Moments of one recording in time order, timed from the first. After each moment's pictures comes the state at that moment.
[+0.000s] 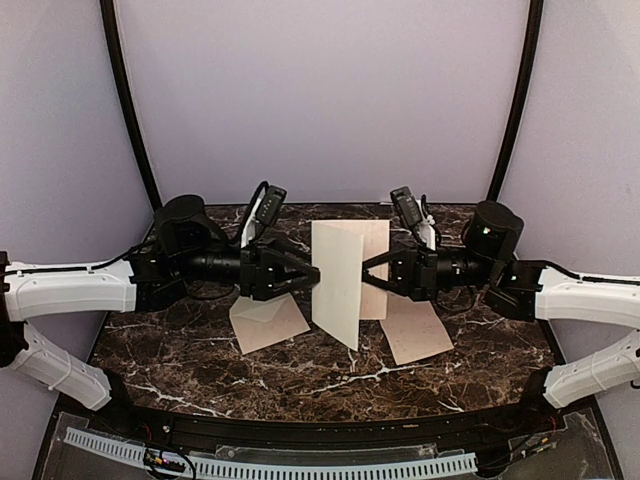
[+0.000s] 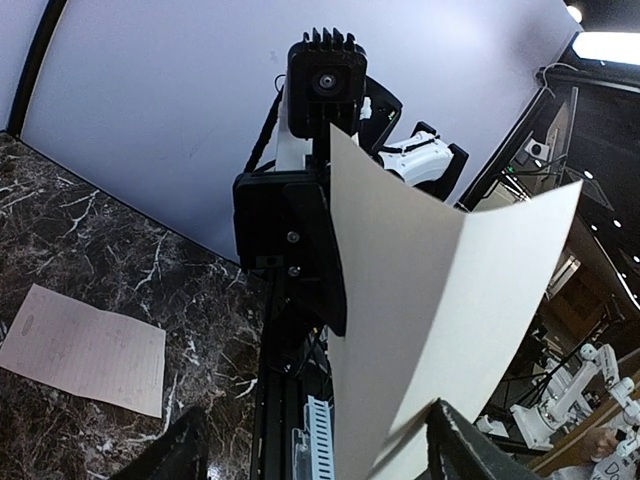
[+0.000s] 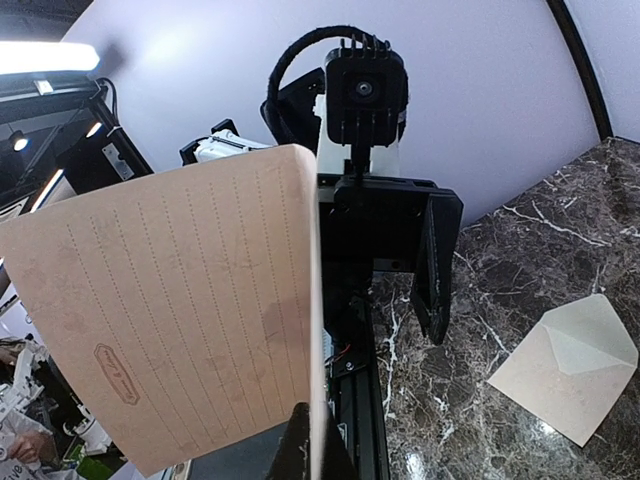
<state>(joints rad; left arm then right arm) -0.88 1.30 0.86 0.42 0.75 -0.57 0.88 1.16 0.74 0.47 -0.77 0.60</state>
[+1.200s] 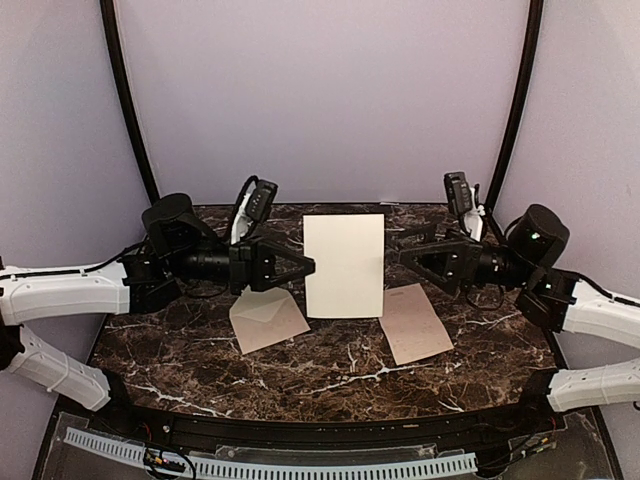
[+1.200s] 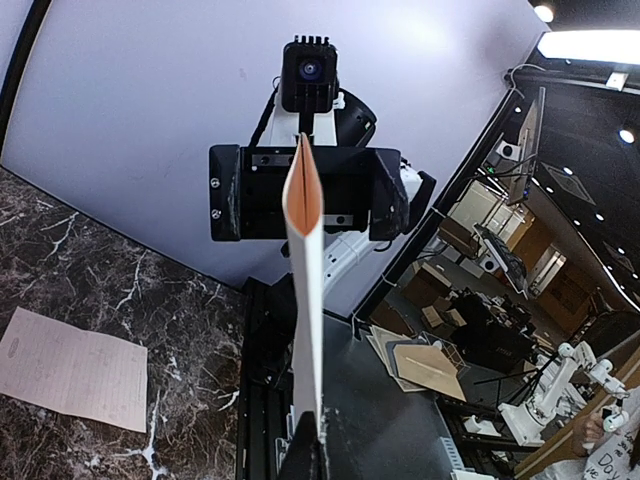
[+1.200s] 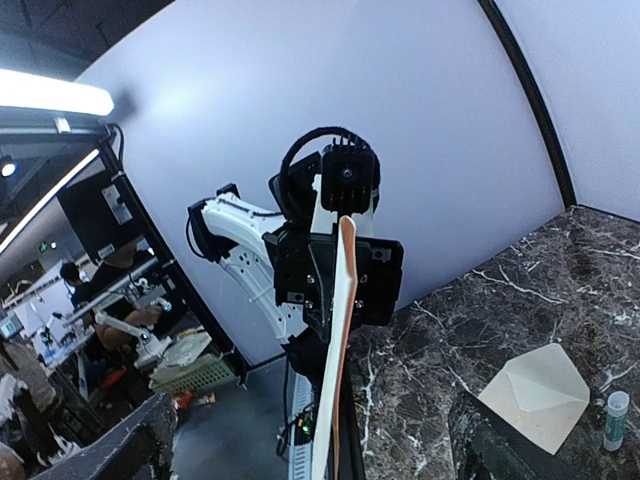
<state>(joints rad) -0.88 1.27 0.84 0.49 0.79 -0.60 0.81 0.95 0.66 0.49 -0.70 0.62</state>
